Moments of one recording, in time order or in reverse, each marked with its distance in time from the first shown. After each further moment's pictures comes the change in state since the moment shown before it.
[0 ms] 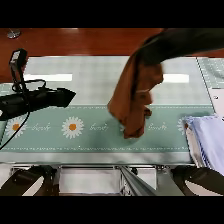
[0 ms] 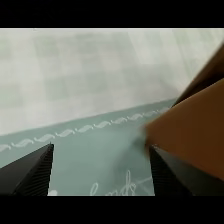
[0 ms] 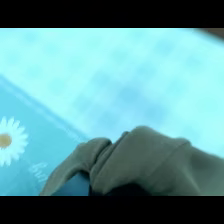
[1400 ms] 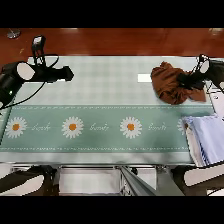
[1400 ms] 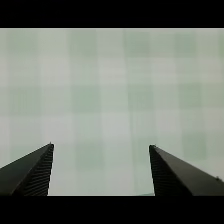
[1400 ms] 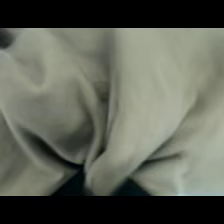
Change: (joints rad) left arm 0.130 -0.577 0.307 0.137 0.112 -0.015; right arm -0.687 -0.427 -0.233 -0.234 -0.296 0.324
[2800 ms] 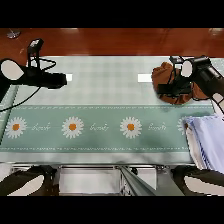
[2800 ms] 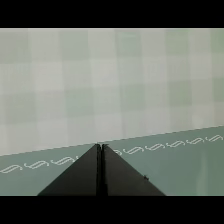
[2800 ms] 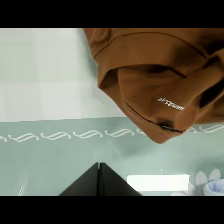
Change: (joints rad) left arm 0.002 0.108 0.000 -0.011 -0.235 -0.001; right arm 0.370 0.328 -0.207 -0.140 0.285 0.028
